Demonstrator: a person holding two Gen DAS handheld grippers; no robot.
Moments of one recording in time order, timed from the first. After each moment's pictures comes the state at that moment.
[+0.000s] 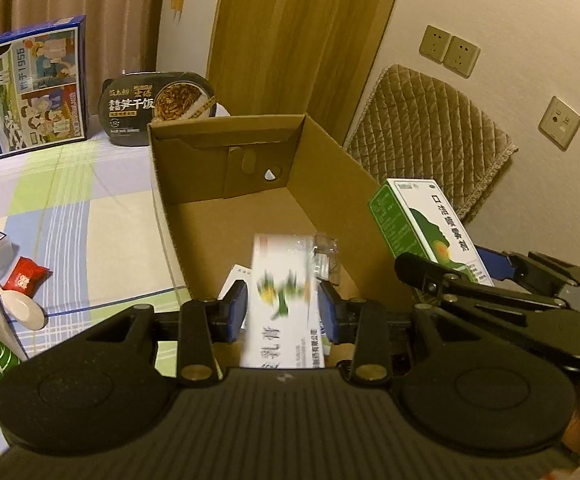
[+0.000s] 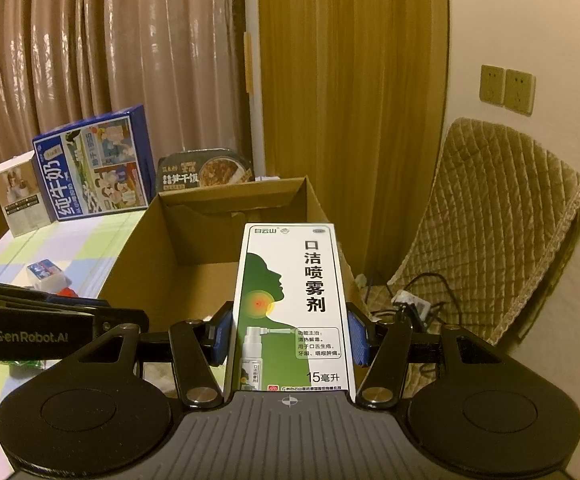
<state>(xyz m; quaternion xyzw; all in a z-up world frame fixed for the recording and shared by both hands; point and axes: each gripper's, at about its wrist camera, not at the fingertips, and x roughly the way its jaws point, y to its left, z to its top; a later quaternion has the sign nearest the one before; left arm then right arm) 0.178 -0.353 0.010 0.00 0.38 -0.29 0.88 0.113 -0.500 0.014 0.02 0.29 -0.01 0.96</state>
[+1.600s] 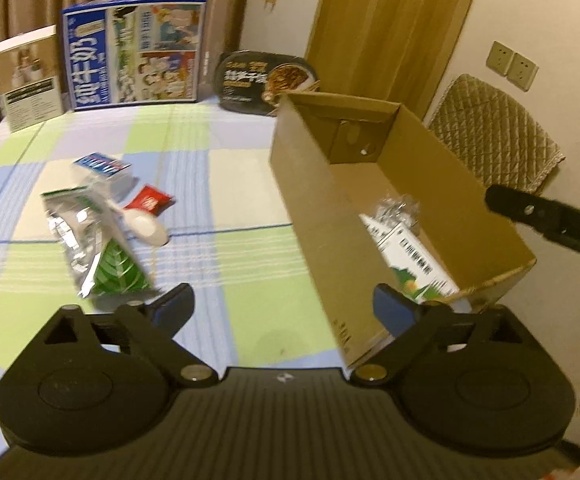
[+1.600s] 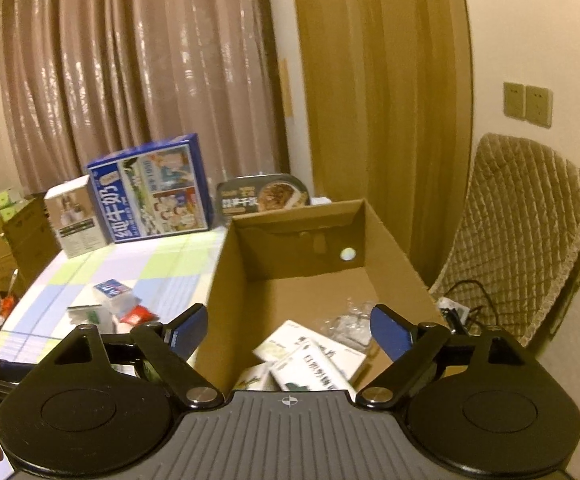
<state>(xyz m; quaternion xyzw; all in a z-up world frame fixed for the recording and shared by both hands) 0.121 -0.235 0.008 -0.01 0.40 -0.19 0.90 0.067 -0.445 0.046 0.05 0.26 0.03 0.96</state>
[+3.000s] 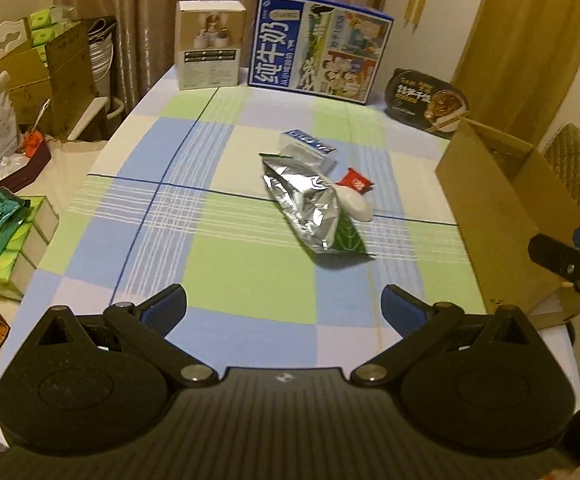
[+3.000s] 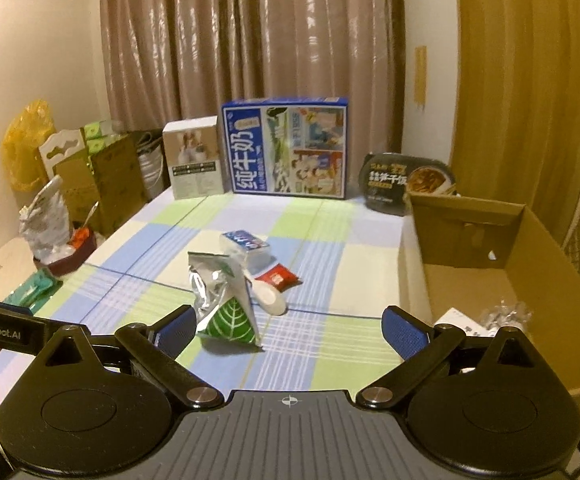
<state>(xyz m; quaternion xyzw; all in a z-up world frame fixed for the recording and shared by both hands) 0.090 -0.049 0.018 -0.05 0.42 -0.04 0.91 0.073 -0.286 0.018 -0.02 0.28 0.16 0.95</state>
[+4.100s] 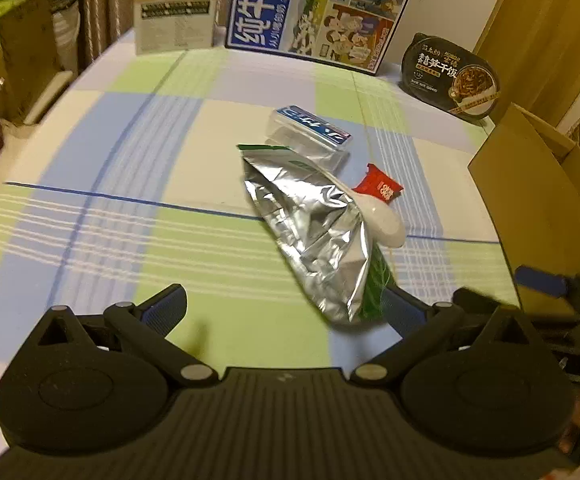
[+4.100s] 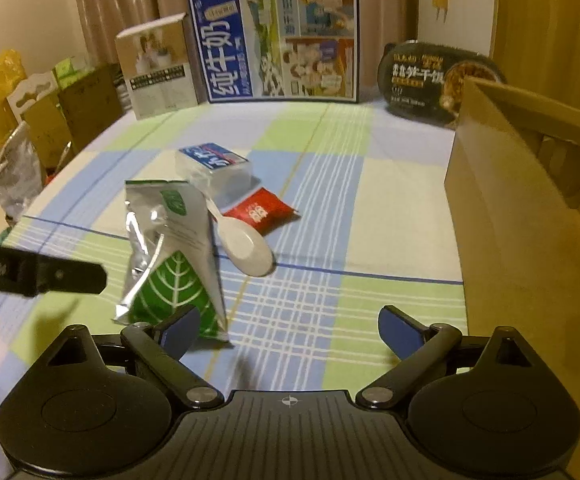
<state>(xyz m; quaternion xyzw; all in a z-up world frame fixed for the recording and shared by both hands) 0.226 -0.058 -0.066 -0.07 0.46 -0.08 0.88 0.211 -0.271 -0.097 -0.02 0.39 0.16 0.91</state>
